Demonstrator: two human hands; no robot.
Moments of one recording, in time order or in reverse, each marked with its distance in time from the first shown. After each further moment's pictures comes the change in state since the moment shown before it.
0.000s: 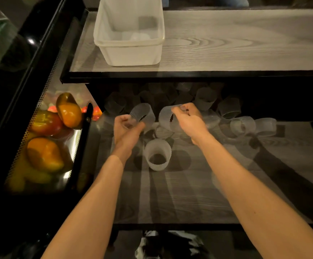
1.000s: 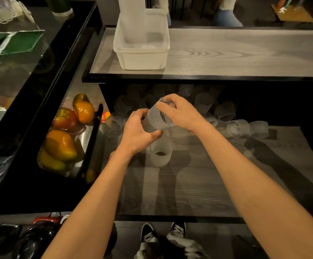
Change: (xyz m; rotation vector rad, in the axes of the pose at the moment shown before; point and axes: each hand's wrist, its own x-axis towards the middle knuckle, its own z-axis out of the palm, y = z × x) left_hand -0.051 0.031 -0.027 0.505 -0.234 0.520; right_hand -0.060 -0.055 -0.007 -0.266 -0.243 -0.373
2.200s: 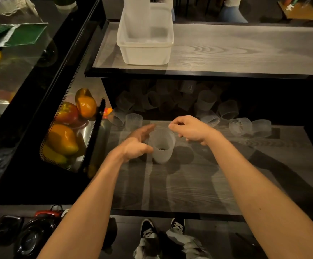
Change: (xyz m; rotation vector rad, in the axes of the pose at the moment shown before) left_hand -0.022 -0.023 -0.010 -0.294 -0.511 -0.322; right_hand -0.016 0.052 0.000 -0.045 -0.319 0.222
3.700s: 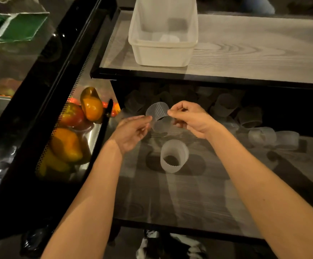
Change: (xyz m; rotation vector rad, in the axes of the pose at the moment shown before) left_hand 0.057 -0.002 -0.054 -0.824 0.261 -0.138; right_hand 0.079 -0.032 -0.002 0.548 0.026 -0.035
